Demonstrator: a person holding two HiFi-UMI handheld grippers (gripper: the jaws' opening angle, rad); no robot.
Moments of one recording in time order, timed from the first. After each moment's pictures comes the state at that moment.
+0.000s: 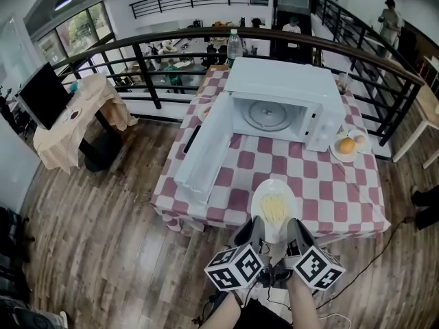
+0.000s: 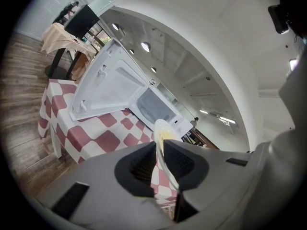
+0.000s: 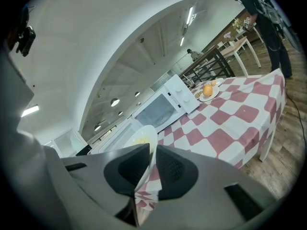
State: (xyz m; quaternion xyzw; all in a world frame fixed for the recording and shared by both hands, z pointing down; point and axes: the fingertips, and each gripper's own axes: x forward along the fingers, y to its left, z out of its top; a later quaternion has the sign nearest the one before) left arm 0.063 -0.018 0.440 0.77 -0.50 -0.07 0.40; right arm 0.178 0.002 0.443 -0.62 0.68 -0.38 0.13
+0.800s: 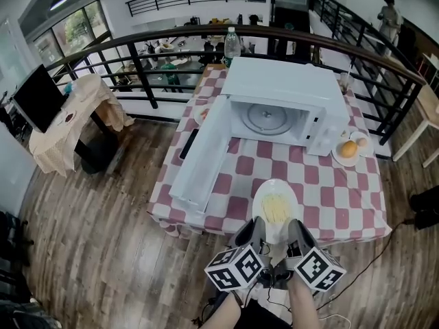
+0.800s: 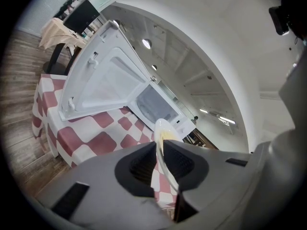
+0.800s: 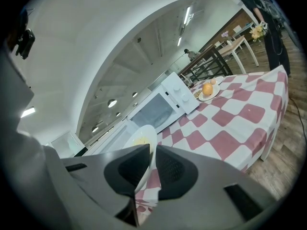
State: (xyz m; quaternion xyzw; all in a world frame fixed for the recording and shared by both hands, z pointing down) left arm 0.071 -0.052 0.450 0.77 -0.49 -0.07 0.41; right arm 0.186 -0.029 0.453 -0.63 0.66 -0.38 0.14
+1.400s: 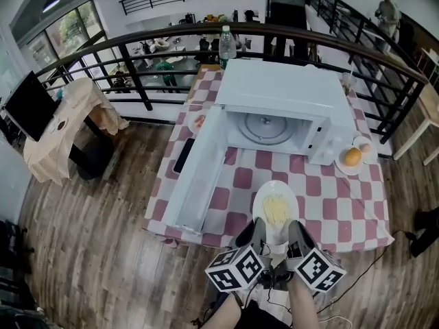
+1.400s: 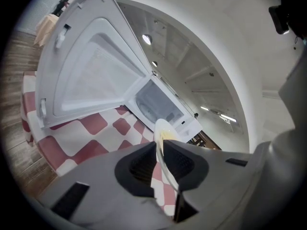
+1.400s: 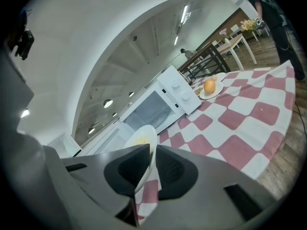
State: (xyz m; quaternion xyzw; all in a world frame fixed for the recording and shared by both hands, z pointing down) left arm 0.082 -0.113 0.464 0.77 -0.48 -0.06 0.42; right arm 0.193 -0.087 0.468 -0.63 0.65 -0.40 0.14
